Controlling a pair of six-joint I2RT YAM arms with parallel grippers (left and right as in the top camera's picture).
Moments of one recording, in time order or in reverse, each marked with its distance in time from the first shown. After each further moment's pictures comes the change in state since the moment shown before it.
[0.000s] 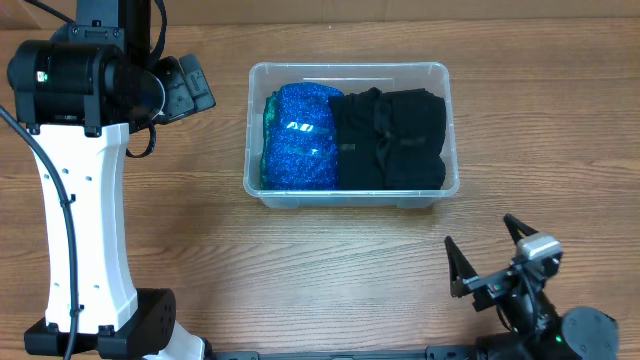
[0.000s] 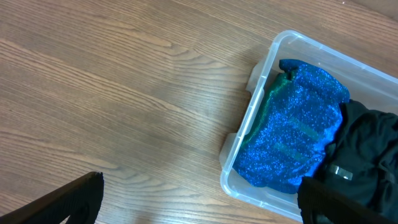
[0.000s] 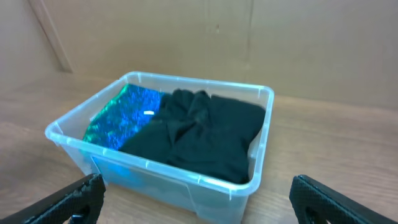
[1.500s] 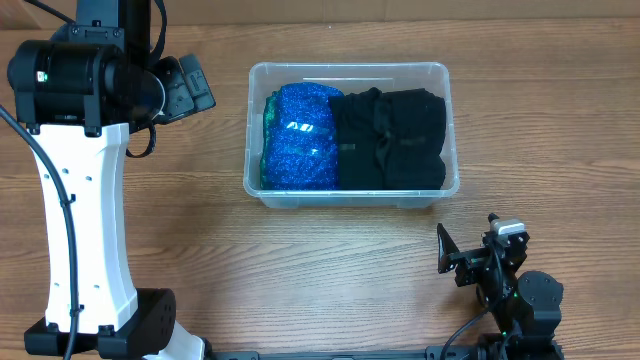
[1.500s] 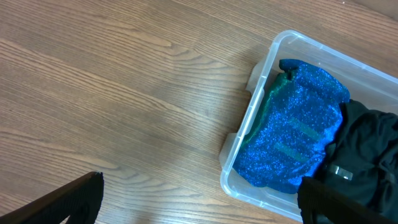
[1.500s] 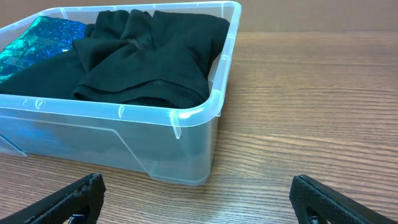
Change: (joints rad) left arm 0.000 0.000 0.000 0.000 0.000 0.000; right arm -0.111 -0.026 -0.410 0.246 0.035 0.000
